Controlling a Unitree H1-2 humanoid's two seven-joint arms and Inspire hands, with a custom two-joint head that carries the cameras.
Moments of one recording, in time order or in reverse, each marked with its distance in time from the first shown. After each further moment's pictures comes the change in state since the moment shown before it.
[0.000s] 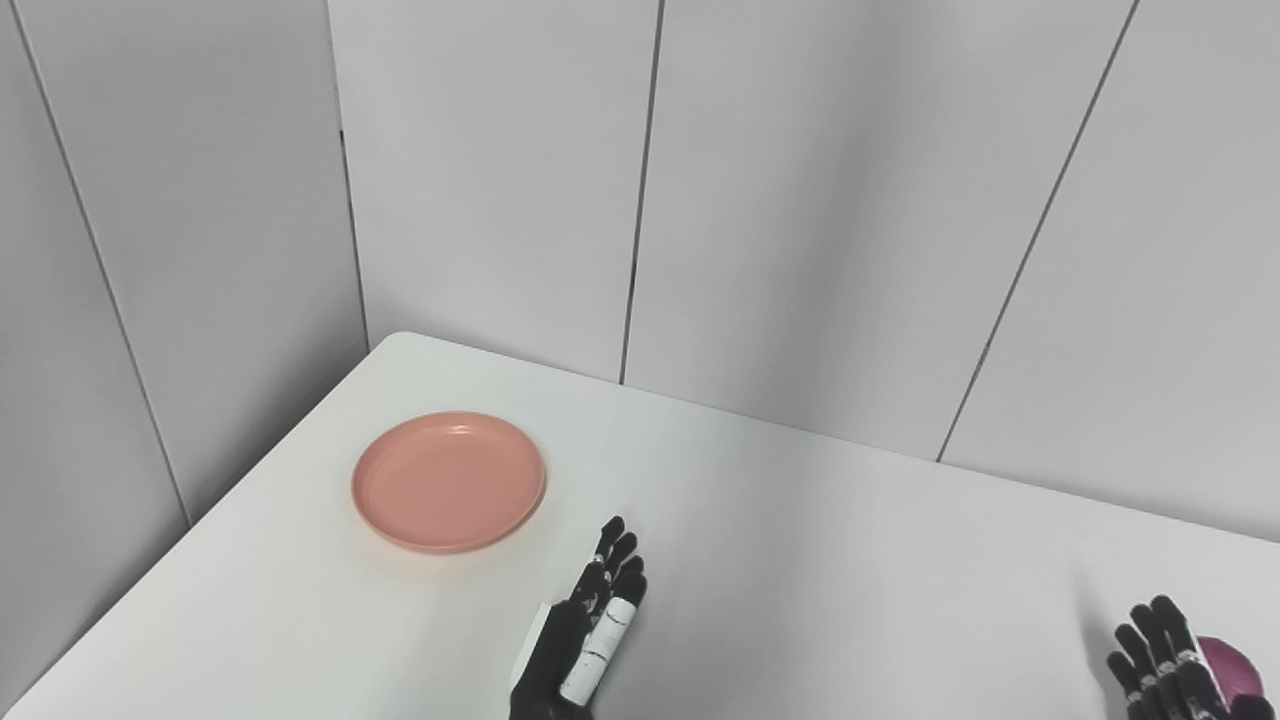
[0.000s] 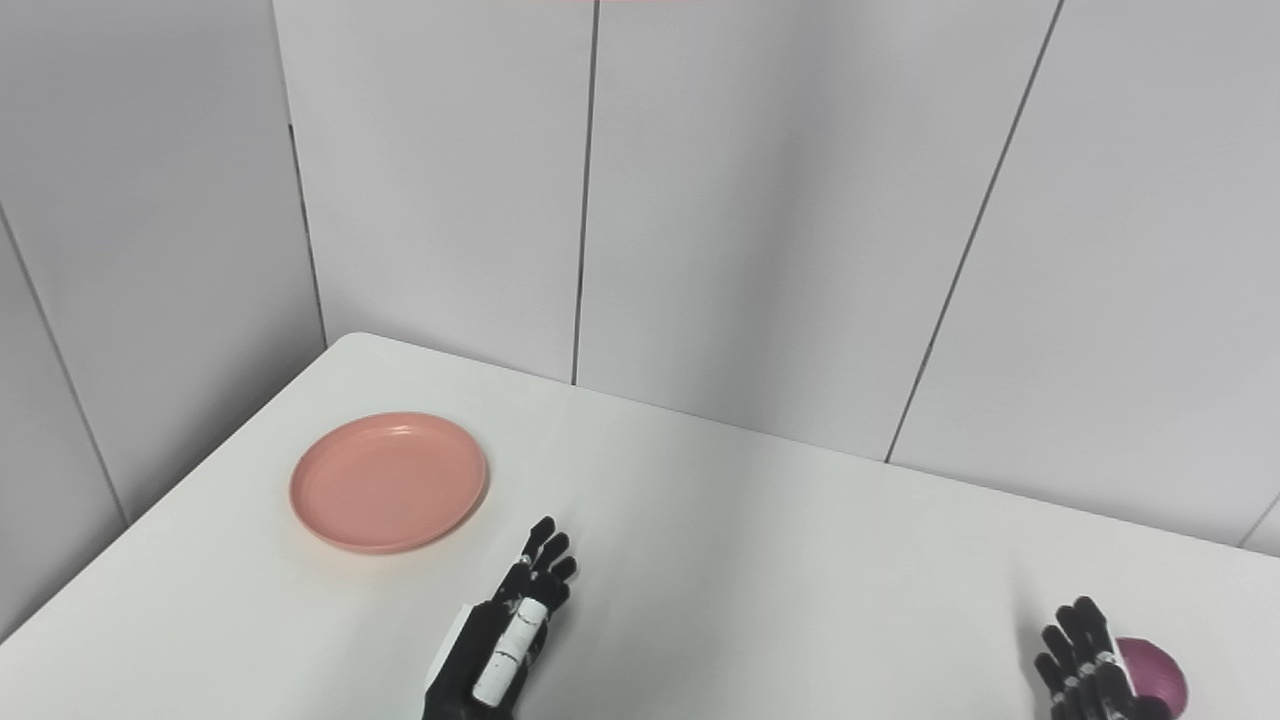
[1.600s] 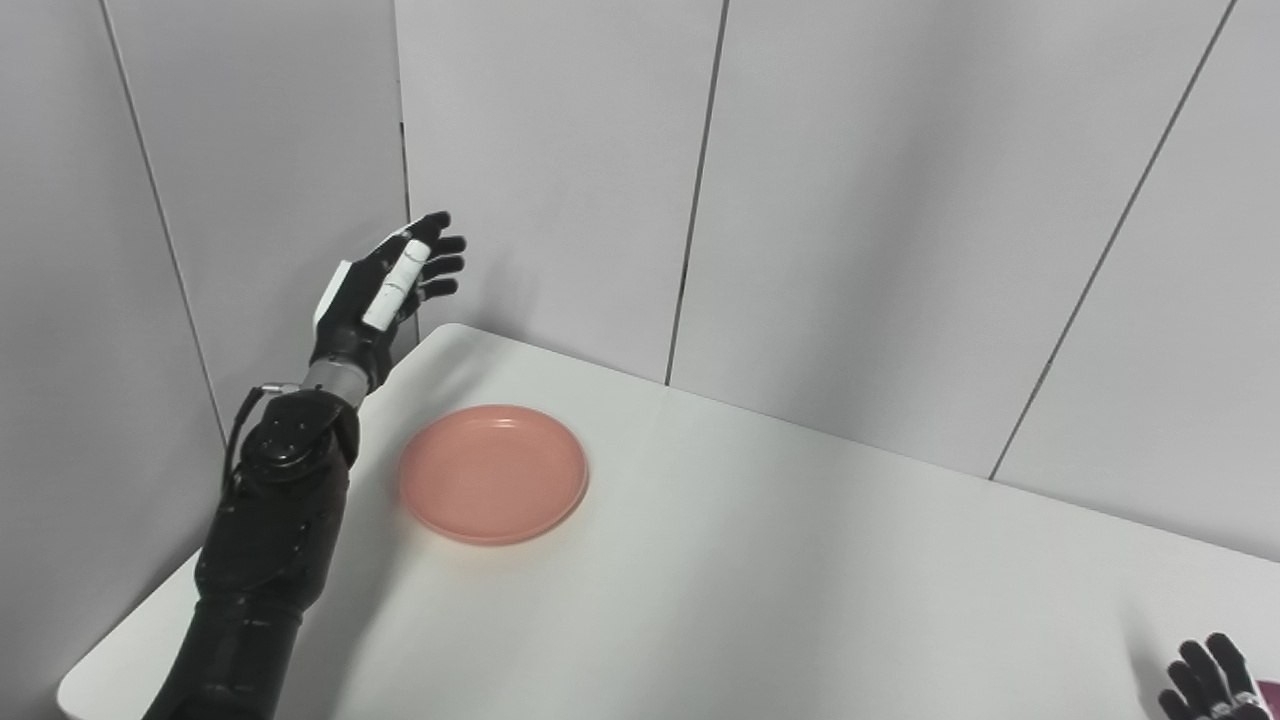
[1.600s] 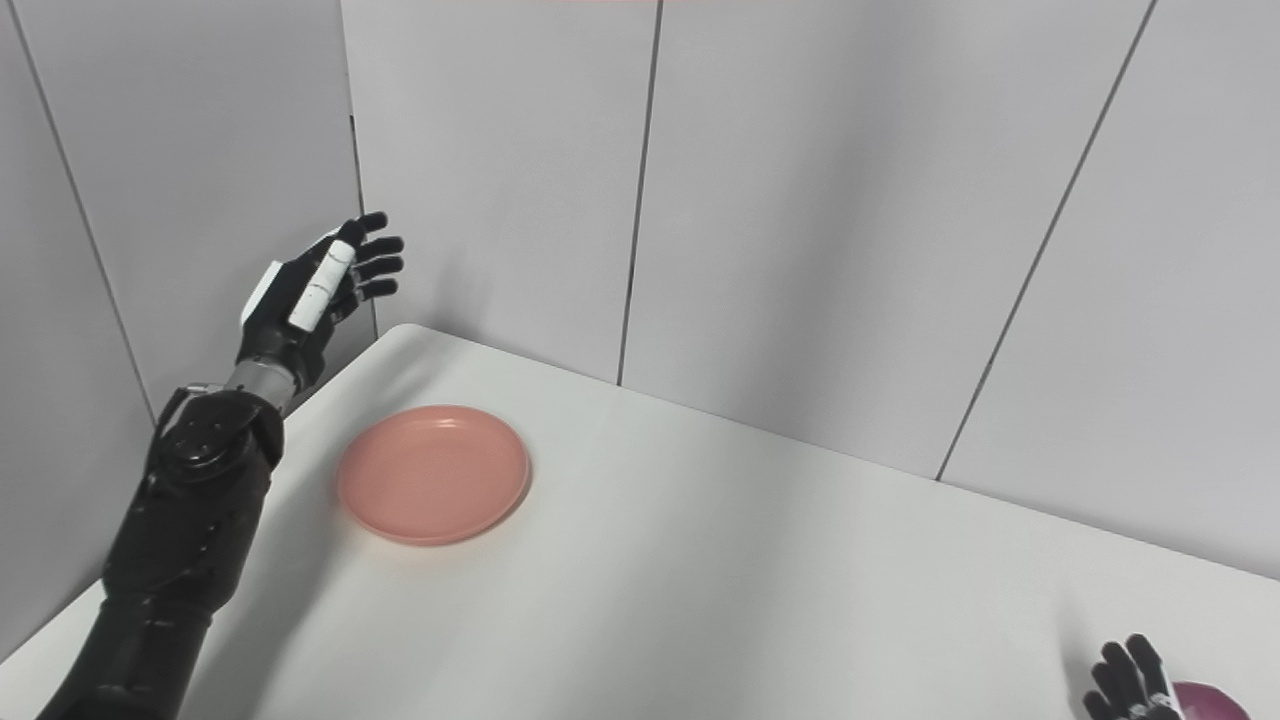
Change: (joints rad) left arm -0.606 0.531 0.454 0.483 -0.096 0.059 -0.135; right arm 0.020 -0.002 -0.001 -0.014 -0.005 0.001 0.001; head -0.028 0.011
